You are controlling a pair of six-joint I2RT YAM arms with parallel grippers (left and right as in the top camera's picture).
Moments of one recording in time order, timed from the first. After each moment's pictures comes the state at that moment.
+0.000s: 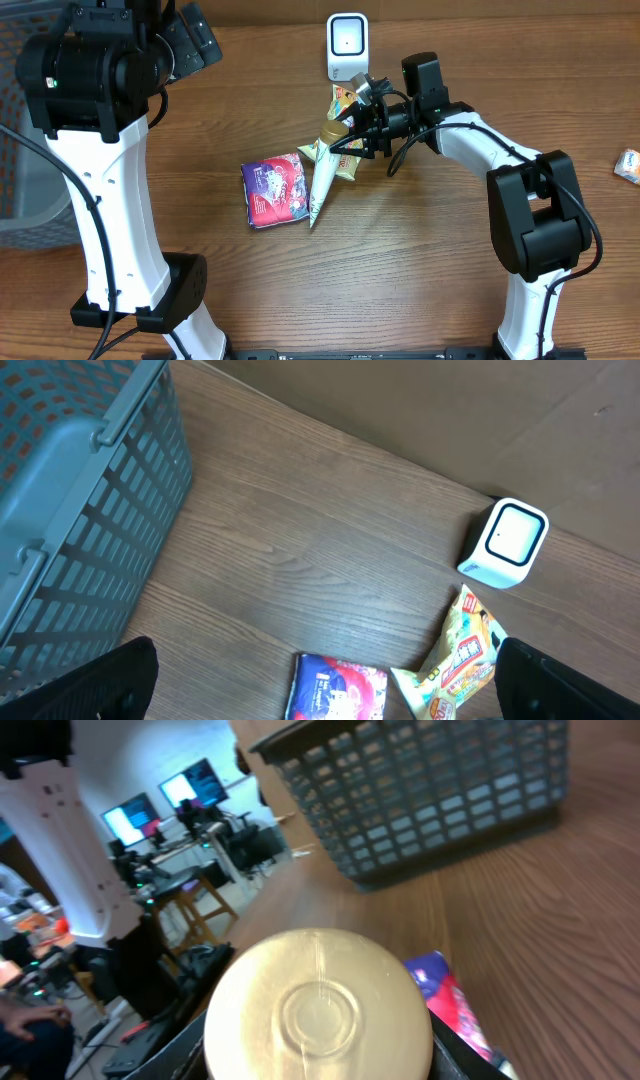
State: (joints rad) left arm -0.11 1.90 2.74 -1.69 -0.24 -0.50; right arm 0.31 2.12 1.42 -0.05 -1.50 -0.35
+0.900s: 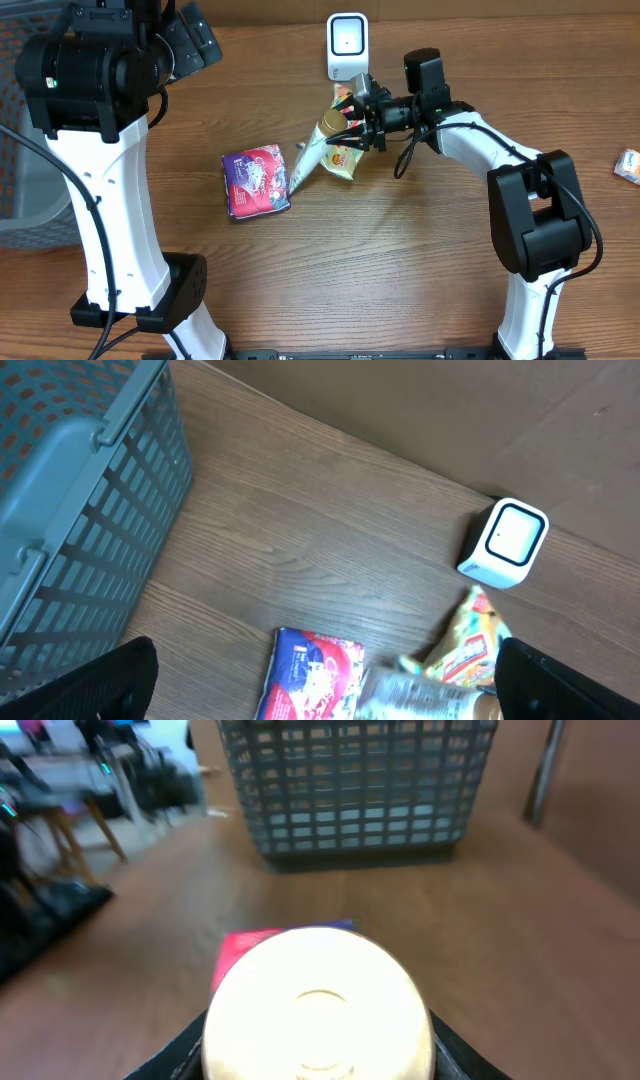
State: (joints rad) left arm -0.11 1.90 2.74 -1.69 -0.24 -0.50; right arm 0.30 2.12 1.42 0.08 -1.33 -0.61
